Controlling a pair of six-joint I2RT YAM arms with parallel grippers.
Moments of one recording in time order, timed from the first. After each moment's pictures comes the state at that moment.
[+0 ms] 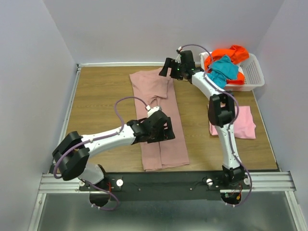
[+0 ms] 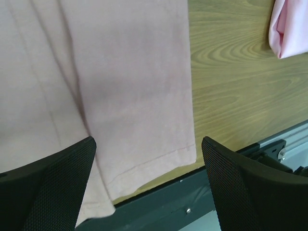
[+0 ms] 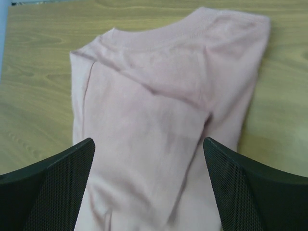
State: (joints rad) left arm -0.97 1.48 0.96 -0.36 -0.09 -1.03; right arm 0.35 2.57 2.30 -0.29 -0.33 0.46
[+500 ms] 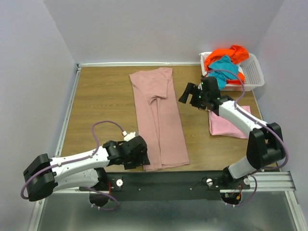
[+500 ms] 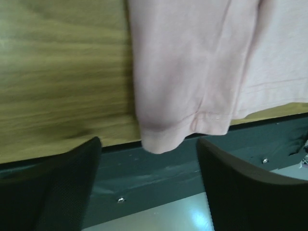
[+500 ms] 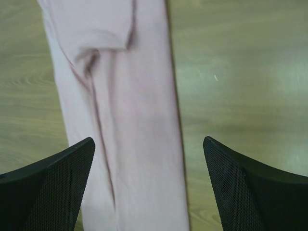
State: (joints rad) left arm -1.07 1.02 0.53 -0.64 -0.08 -1.23; right arm 0.35 1.57 1.15 -0.23 -0.12 0.57
